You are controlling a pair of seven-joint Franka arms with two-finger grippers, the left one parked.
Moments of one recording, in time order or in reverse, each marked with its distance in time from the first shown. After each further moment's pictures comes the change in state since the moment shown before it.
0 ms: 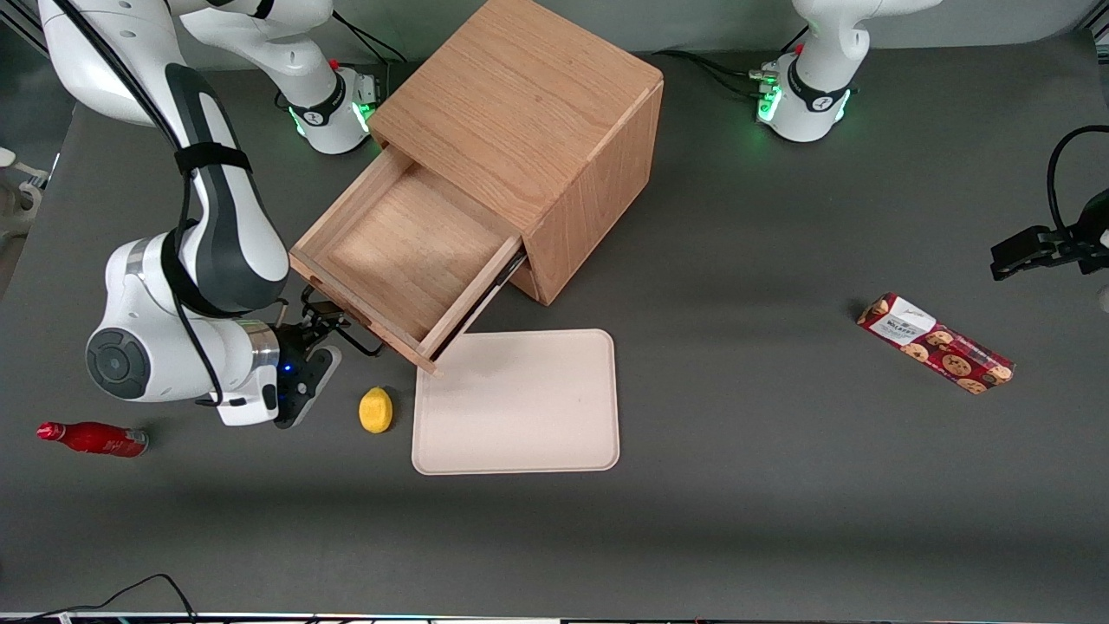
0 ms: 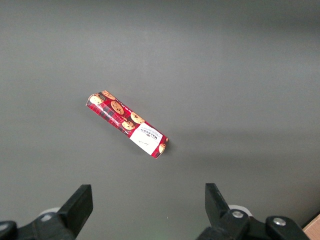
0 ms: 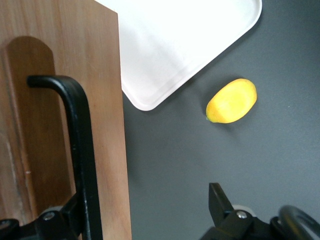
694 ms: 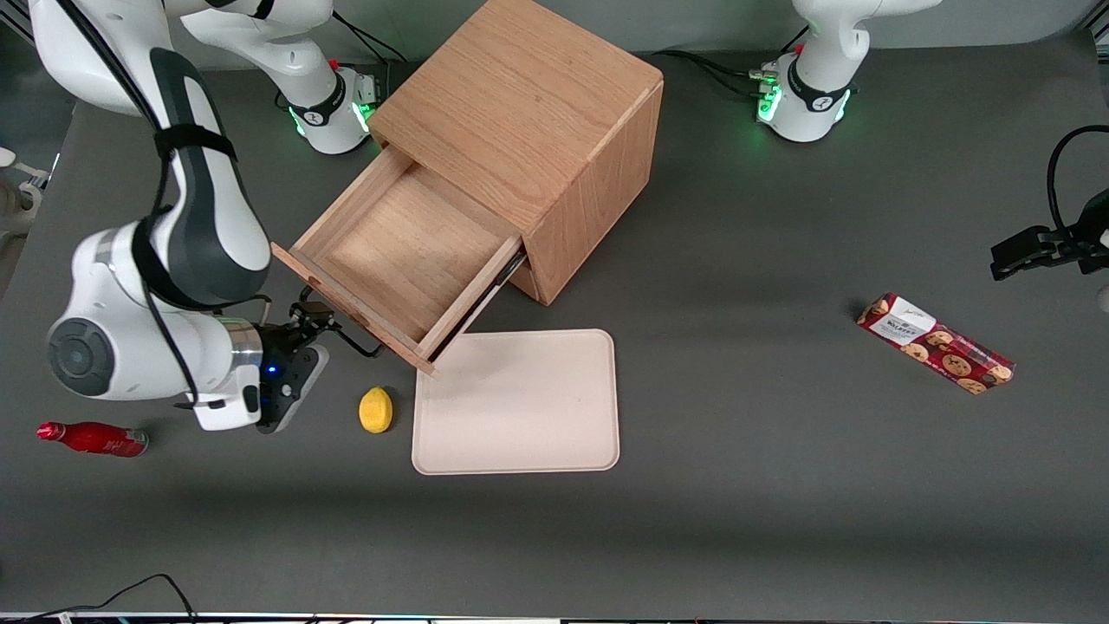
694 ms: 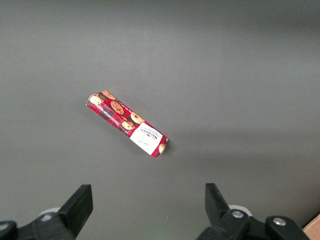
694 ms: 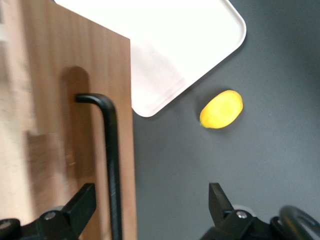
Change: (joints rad) arm -0.001 -0.003 0.001 0.126 0.000 -0.092 0.047
